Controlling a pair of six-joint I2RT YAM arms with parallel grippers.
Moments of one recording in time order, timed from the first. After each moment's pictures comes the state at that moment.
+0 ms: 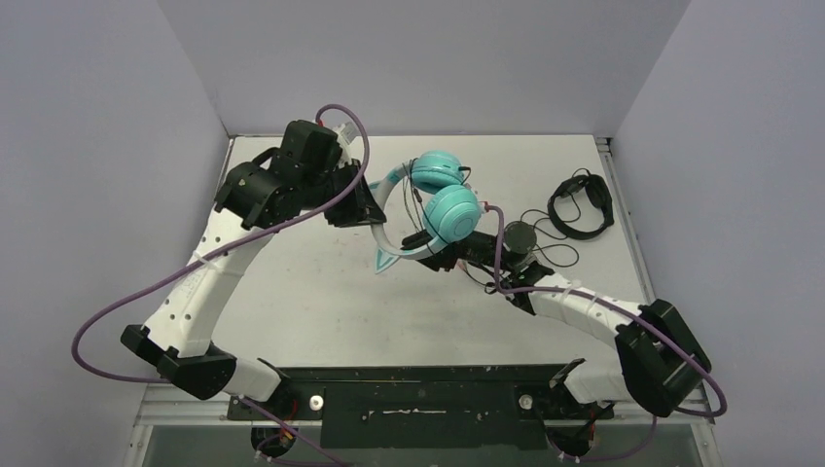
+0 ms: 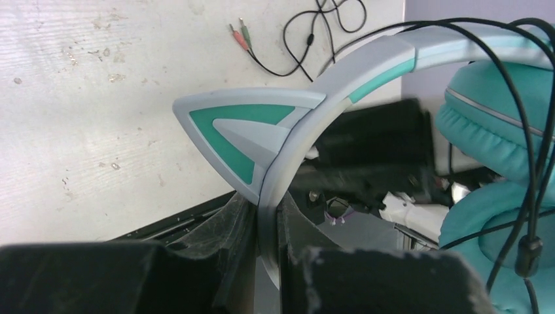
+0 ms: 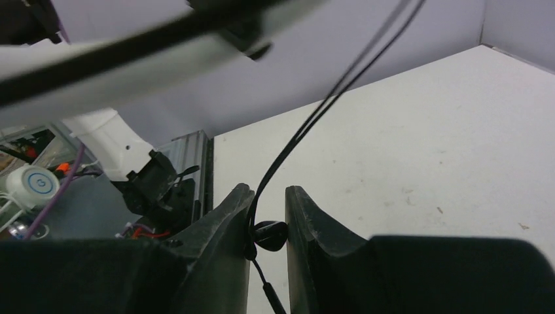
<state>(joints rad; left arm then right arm) -0.60 1.44 1.91 -1.23 0.20 -0.73 0.63 1.35 0.67 0.90 -0.73 0.42</state>
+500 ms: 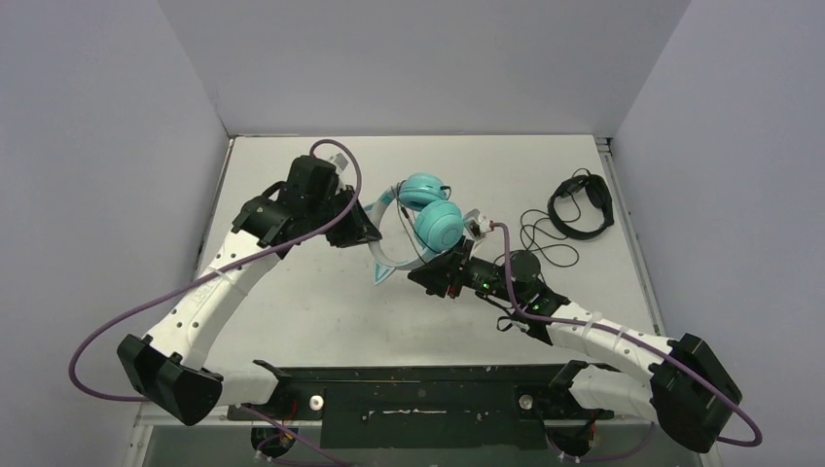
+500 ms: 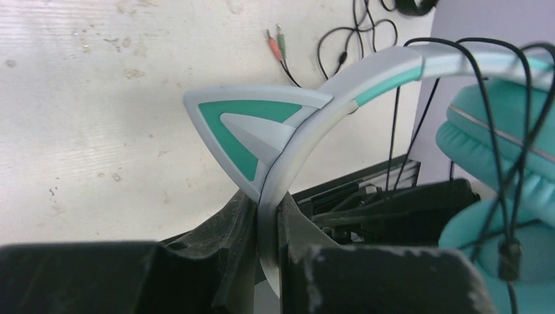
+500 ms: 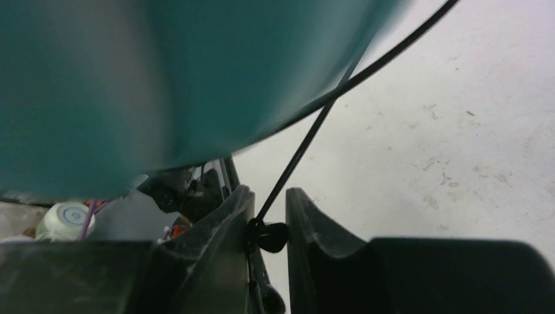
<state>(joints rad) -0.54 1.30 1.42 -0.89 0.21 -0.81 0.76 1.11 0.50 0.68 -0.49 0.56</state>
